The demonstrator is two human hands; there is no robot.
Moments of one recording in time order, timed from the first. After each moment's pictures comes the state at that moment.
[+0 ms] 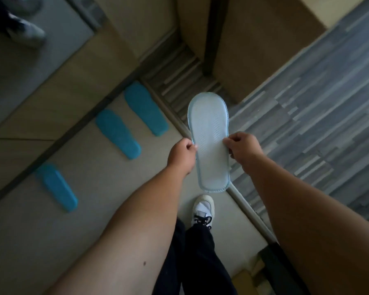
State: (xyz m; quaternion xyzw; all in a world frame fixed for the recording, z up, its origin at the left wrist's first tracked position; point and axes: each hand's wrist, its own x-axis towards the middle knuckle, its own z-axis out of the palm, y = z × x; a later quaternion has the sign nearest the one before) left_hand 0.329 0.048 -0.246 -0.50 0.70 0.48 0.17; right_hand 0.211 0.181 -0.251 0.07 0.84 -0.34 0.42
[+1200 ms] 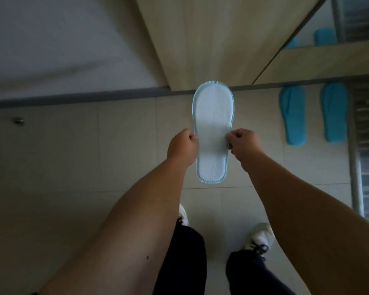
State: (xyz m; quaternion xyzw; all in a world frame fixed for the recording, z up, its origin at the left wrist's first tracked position) left_hand 0.961 -0.262 -0.209 -0.66 0.60 0.46 0.02; right_hand 0.799 -0.210 -0.224 -0.18 0.81 -0.25 0.50
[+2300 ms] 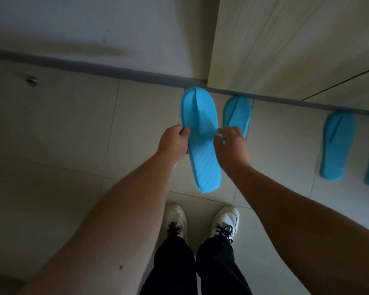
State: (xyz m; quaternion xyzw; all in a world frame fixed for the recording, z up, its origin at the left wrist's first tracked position) left_hand 1.047 -0.318 -0.275 -0.72 0.40 0.56 -0.12; right_hand 0.896 -0.277 -0.280 -0.49 0.77 -0.19 0.37
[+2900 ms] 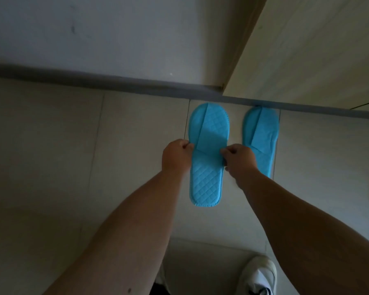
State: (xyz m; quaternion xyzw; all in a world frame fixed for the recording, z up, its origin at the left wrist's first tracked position) left_hand 1.078 -0.365 -0.455 -0.73 0.48 0.47 -0.09; right_hand 0.918 -0.333 -0.466 -0.25 0.81 -0.19 0.50
